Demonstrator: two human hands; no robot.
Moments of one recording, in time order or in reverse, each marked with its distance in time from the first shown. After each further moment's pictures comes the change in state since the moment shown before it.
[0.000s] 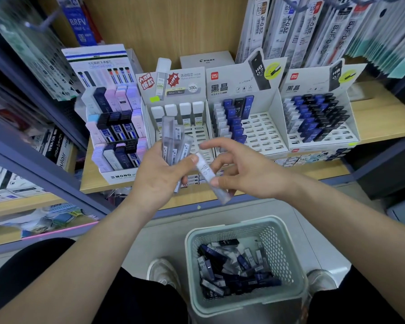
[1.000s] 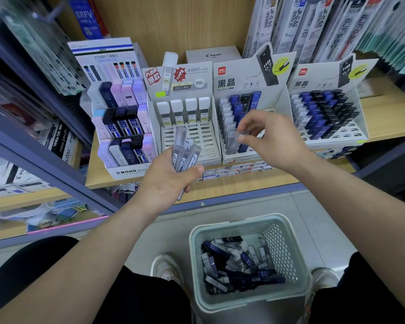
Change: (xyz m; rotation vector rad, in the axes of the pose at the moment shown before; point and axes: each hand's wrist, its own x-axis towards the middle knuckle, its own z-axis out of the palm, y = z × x) left_hand -0.004 -0.015 -0.010 0.148 -0.119 -0.094; right_hand 0.025 0.018 -0.040 -0.507 0.532 -0.115
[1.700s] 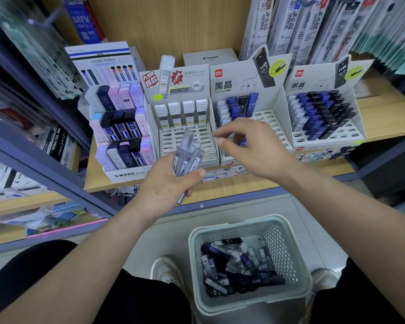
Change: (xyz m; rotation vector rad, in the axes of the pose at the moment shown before) left_hand -0.002 0.003 0.002 0.001 -0.062 0.039; right_hand -0.004 -0.018 0.017 -0.007 -0.055 -0.110
